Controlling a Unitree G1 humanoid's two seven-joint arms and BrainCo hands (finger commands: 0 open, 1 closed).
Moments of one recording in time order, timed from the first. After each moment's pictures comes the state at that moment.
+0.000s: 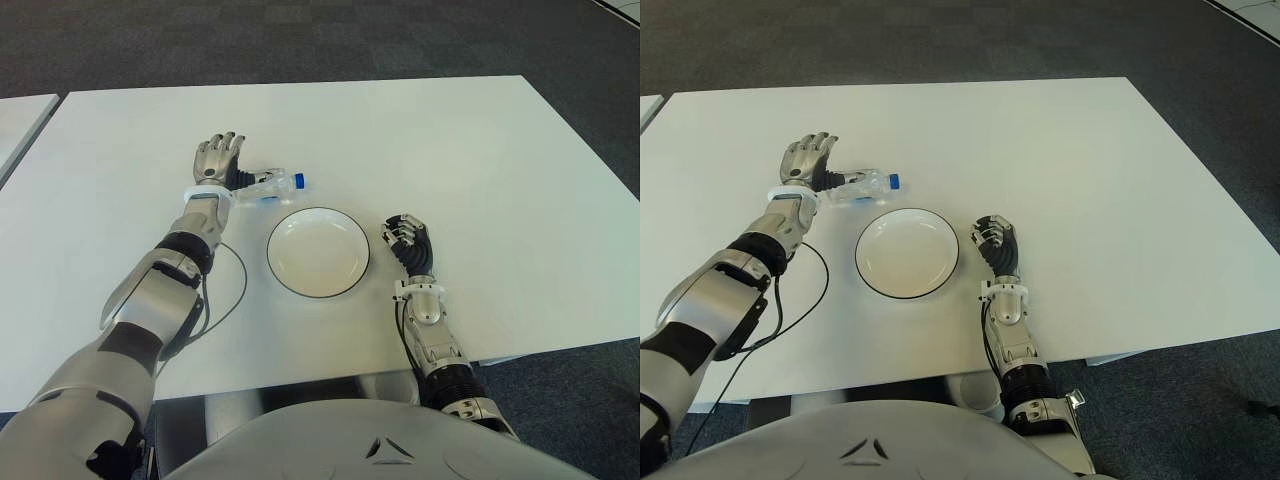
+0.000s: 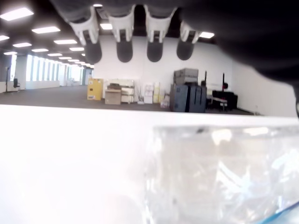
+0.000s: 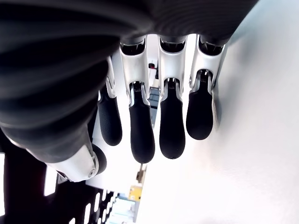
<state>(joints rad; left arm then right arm) -0.78 0.35 -0.47 1.23 0.80 0.00 0.44 -0.03 -0.01 0.06 0.45 -0.21 -0.34 -0.28</state>
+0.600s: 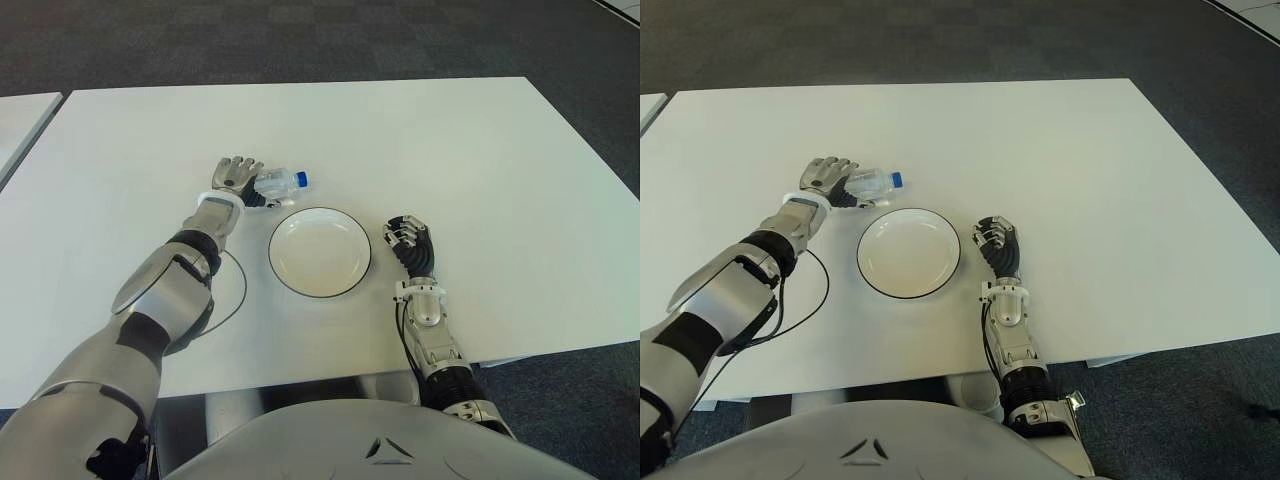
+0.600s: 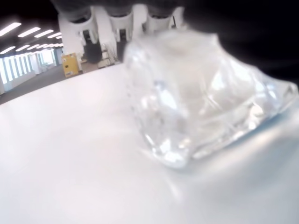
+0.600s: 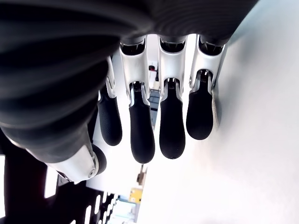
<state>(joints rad) -0.83 0.31 -0.71 1.33 0.92 0.00 0.33 -0.02 -0.01 0.06 0.44 -0.21 -0.34 -0.29</state>
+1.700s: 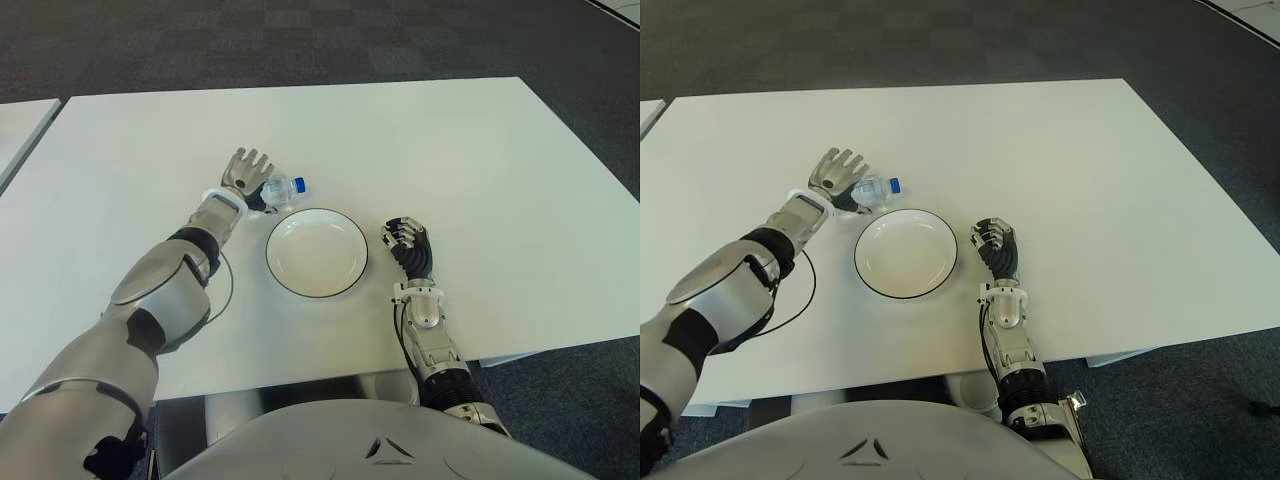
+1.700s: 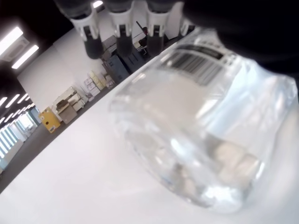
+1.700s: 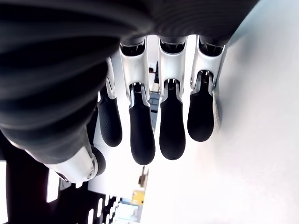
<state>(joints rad) -0.83 0.34 -0.96 1.34 1.04 0.05 0.44 -0.01 0.01 0.05 0.43 -0.20 -0.34 -0.29</state>
